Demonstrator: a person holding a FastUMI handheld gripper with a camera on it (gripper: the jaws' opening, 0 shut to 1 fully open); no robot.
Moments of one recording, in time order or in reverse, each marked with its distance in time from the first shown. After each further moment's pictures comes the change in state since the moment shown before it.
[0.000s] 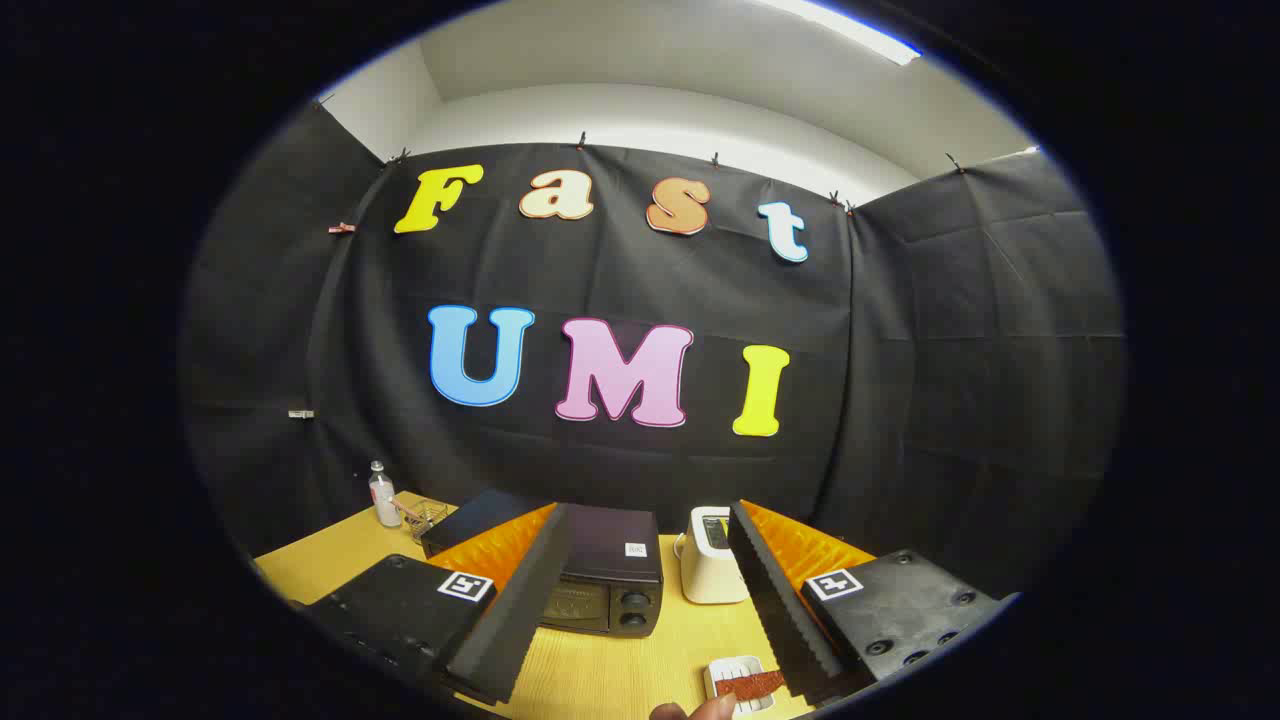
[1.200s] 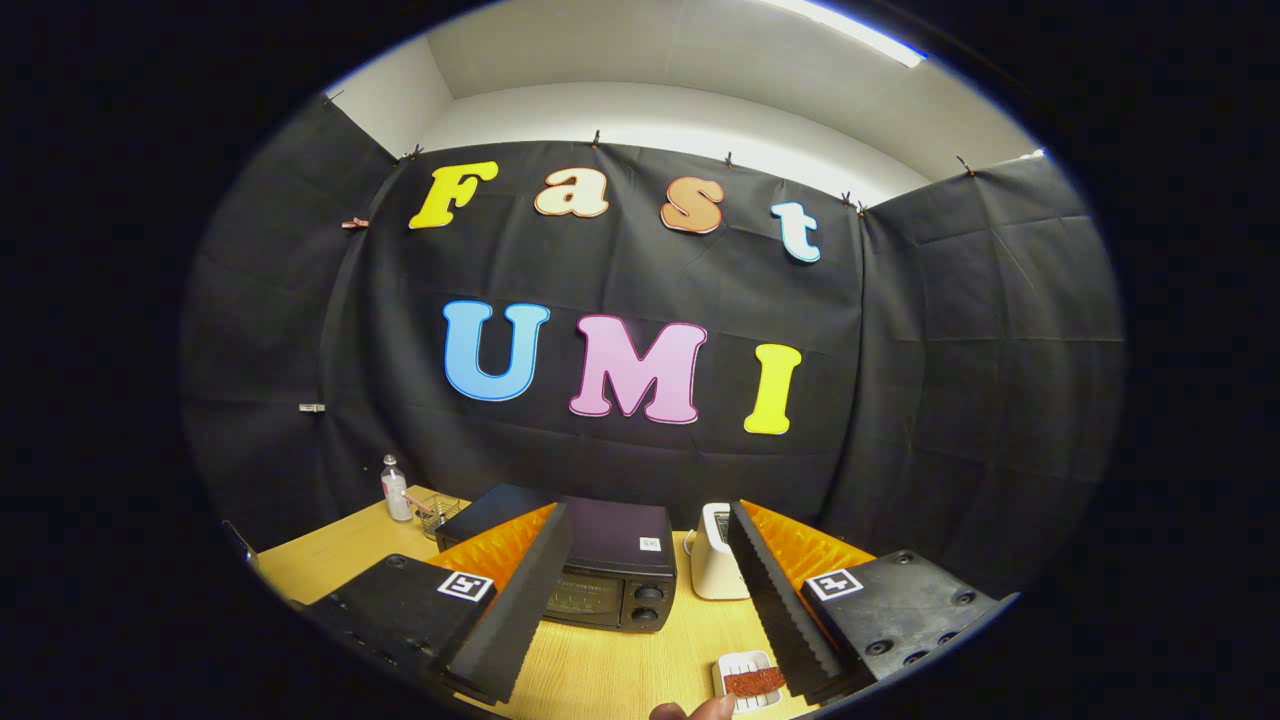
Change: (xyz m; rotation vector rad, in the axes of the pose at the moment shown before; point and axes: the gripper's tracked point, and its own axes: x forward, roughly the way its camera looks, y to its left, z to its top) arm -0.007 0.015 -0.005 -0.001 0.009 0.027
